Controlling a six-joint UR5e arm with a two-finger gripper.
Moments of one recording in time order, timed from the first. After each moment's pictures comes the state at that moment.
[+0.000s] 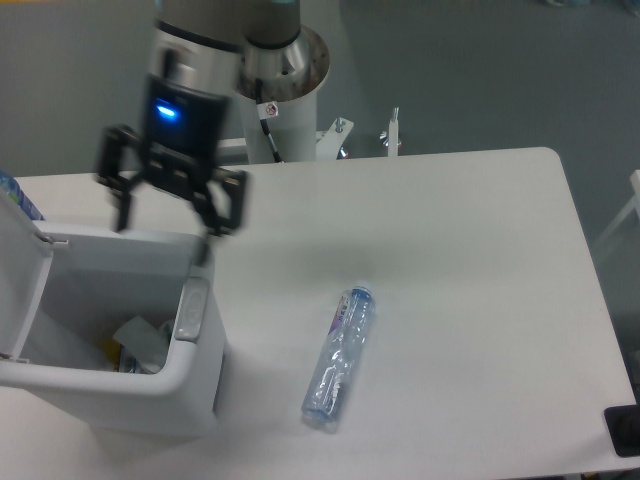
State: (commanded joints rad) arm 2.46 -1.75 -1.52 -0.88 1.11 0.53
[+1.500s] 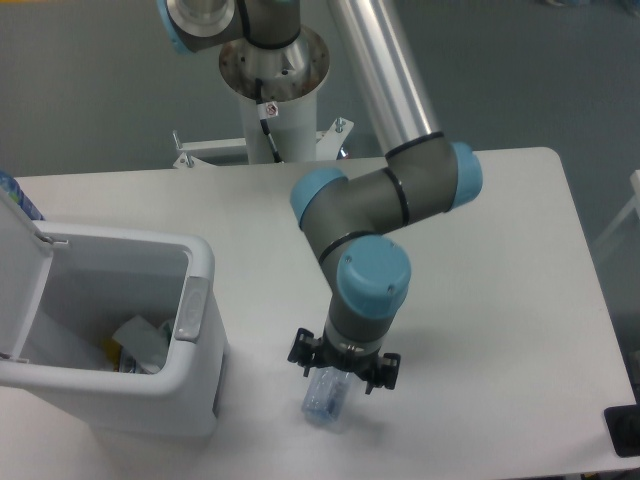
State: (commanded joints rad) arm 2.34 -2.23 -1.35 -1.12 1.48 0.63
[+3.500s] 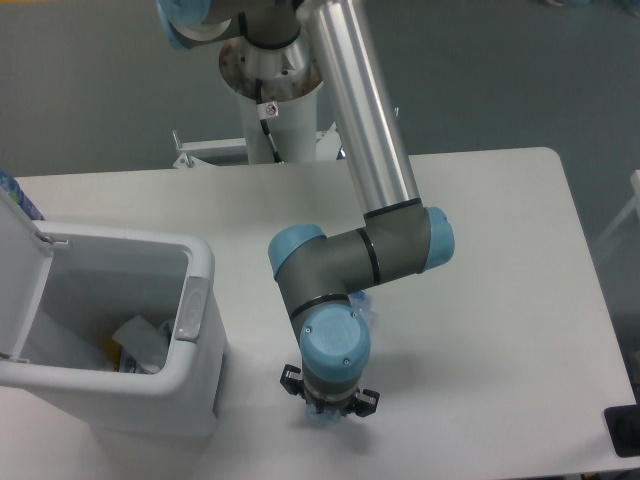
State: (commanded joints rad) arm 2.31 -2.27 -1.28 -1.12 1.55 0.65
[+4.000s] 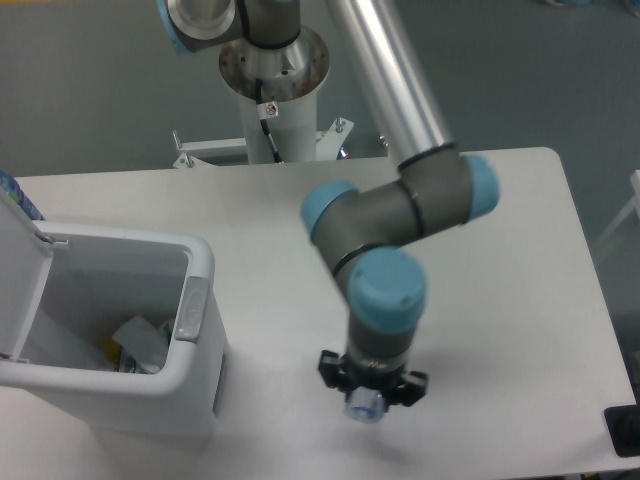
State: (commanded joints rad) arm 2.49 -2.12 -1.17 -1.11 1.25 0.64
